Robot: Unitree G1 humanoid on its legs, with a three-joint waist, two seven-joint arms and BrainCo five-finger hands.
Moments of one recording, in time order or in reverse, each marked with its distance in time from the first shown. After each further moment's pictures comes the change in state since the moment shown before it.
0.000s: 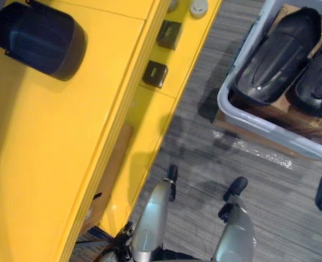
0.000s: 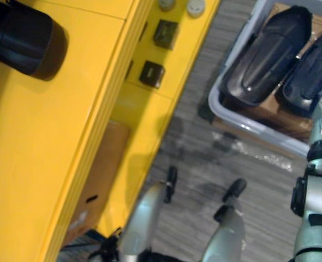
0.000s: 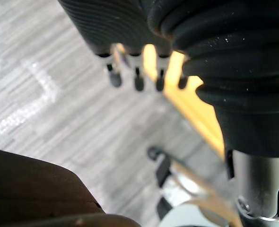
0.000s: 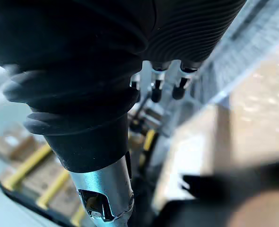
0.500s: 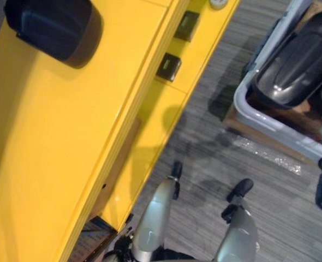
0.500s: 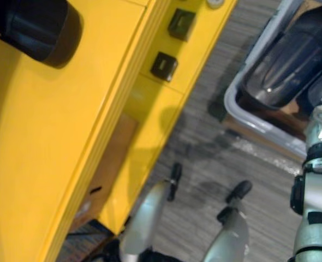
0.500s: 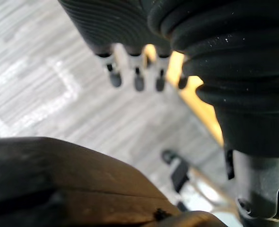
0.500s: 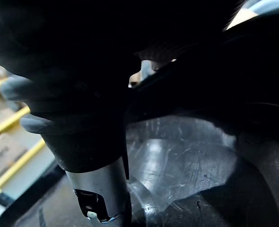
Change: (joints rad) left arm -0.001 0.000 -0.048 0.036 -0.036 -0.002 -0.028; right arm -0.049 -0.032 0.037 0.183 0.089 0.208 0.054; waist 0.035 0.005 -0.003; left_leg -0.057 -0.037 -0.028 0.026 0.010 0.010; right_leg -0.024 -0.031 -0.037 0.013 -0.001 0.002
